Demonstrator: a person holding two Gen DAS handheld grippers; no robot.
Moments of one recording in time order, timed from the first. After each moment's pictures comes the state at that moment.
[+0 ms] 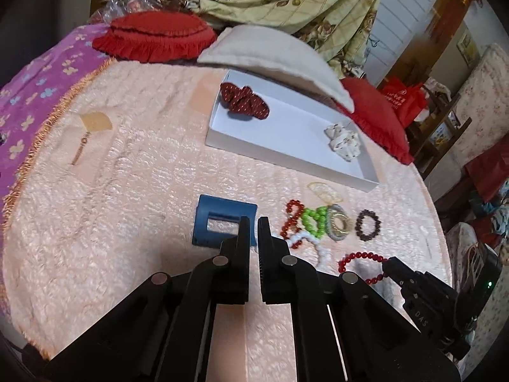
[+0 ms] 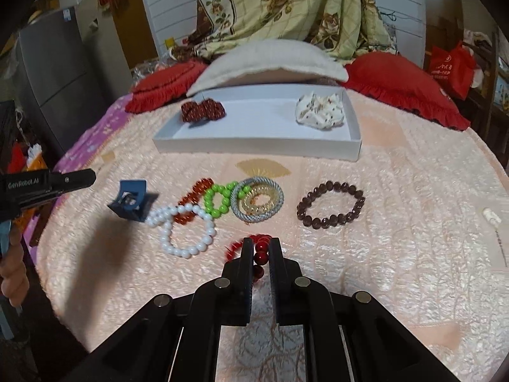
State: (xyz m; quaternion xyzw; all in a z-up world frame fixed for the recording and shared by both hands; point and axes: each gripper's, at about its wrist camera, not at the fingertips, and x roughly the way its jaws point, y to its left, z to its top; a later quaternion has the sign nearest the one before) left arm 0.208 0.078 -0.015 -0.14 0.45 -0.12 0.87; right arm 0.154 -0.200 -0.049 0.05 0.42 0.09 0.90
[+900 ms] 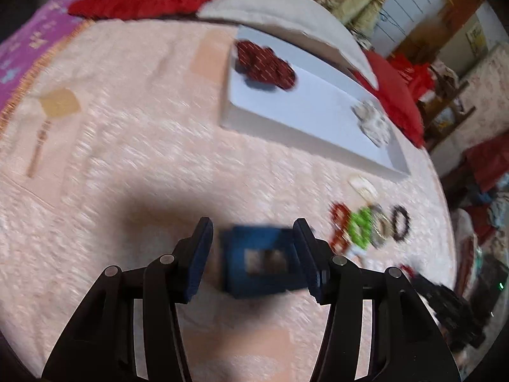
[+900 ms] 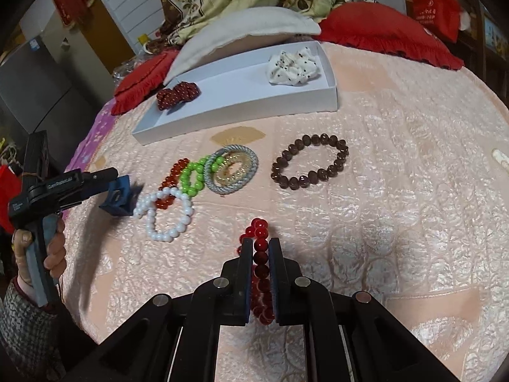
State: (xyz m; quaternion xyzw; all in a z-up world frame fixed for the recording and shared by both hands) left arm 0.286 0.094 -0.084 -0.14 0.53 -0.17 0.82; right arm 0.167 -0.234 -0.084 0.13 0.49 0.08 0.86
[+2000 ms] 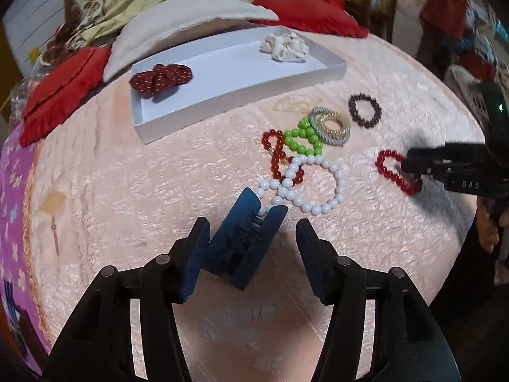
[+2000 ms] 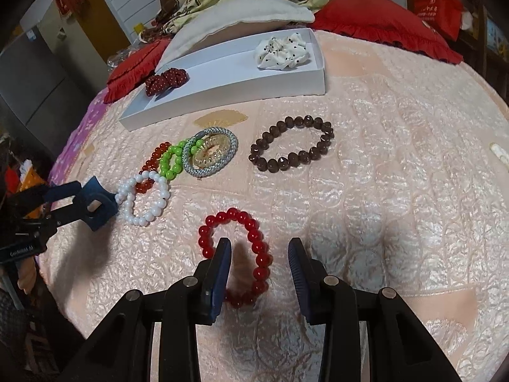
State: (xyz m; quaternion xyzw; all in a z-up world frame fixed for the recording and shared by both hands) left arm 0.216 0.022 -0.061 0.16 0.47 -0.26 0.83; right arm 0.165 -0.238 -0.099 0.10 0.51 0.07 0.85
